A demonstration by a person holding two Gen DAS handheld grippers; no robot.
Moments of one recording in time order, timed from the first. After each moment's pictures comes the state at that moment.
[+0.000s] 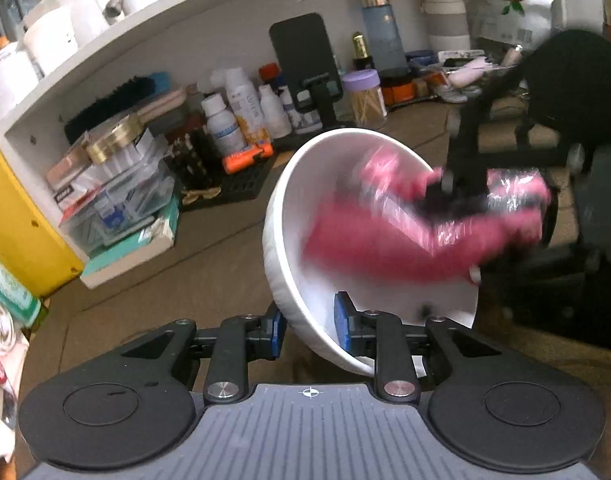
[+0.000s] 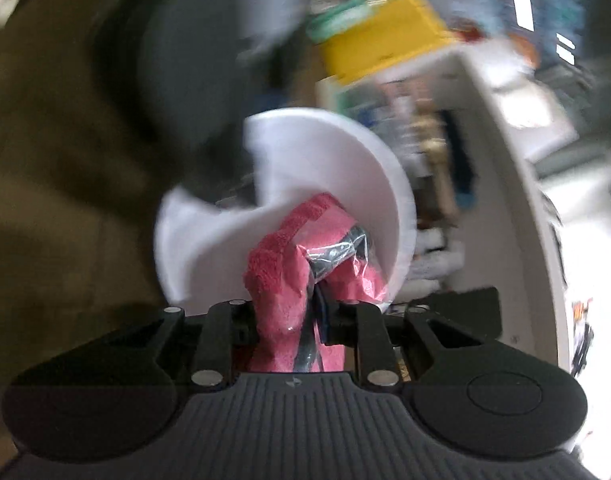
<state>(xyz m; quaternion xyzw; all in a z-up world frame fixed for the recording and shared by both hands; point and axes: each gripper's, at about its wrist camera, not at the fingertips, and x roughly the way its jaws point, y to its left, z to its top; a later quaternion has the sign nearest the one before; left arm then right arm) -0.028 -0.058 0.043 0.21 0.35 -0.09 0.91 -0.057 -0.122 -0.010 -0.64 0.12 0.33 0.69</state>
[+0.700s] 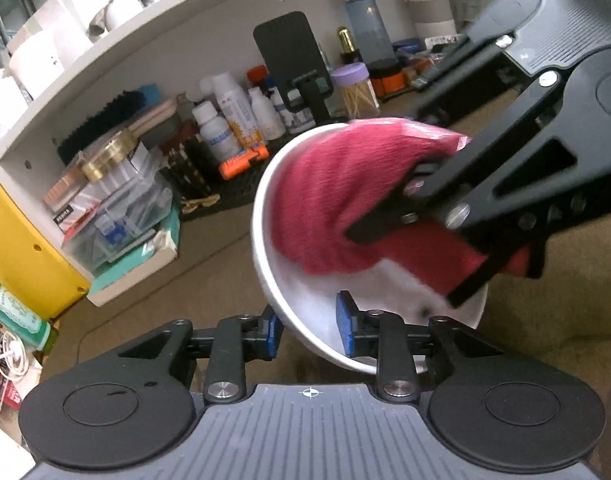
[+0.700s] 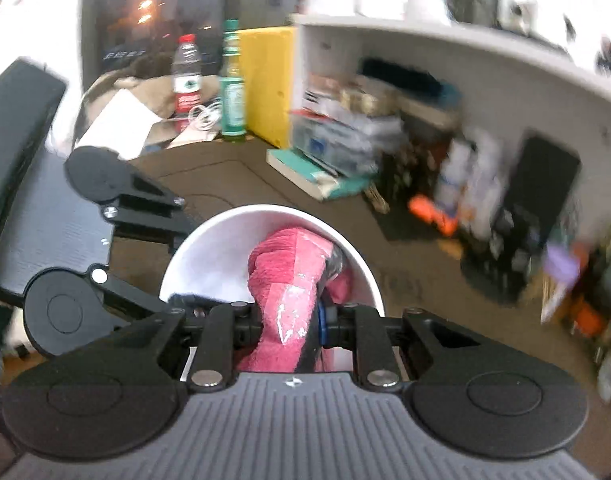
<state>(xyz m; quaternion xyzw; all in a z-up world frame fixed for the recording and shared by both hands) -0.029 -0.053 0.036 0.24 0.35 -0.10 0.90 0.014 -0.170 0.057 -0.19 0.23 0.45 0.84</state>
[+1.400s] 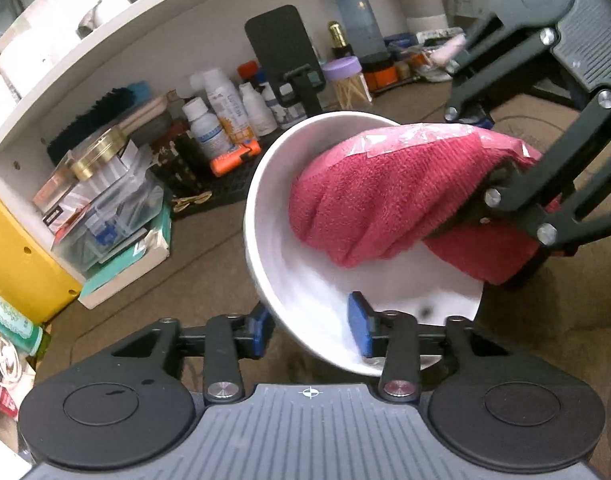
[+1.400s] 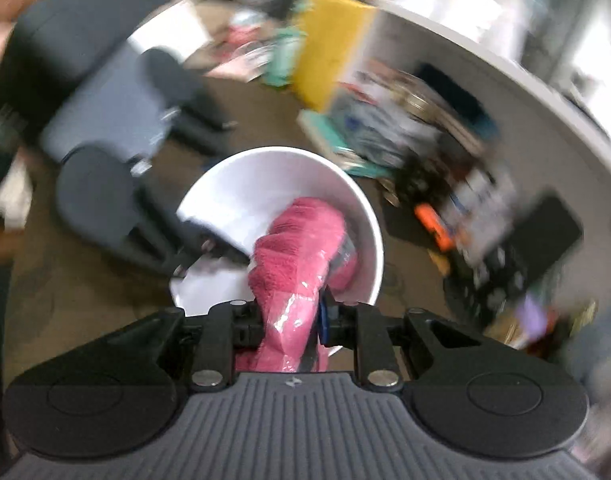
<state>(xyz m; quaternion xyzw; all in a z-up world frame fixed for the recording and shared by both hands) -0.026 -0.048 0.033 0.23 0.35 -0.10 0.90 -0.013 -0.181 0.053 -0.26 0.24 0.43 0.83</state>
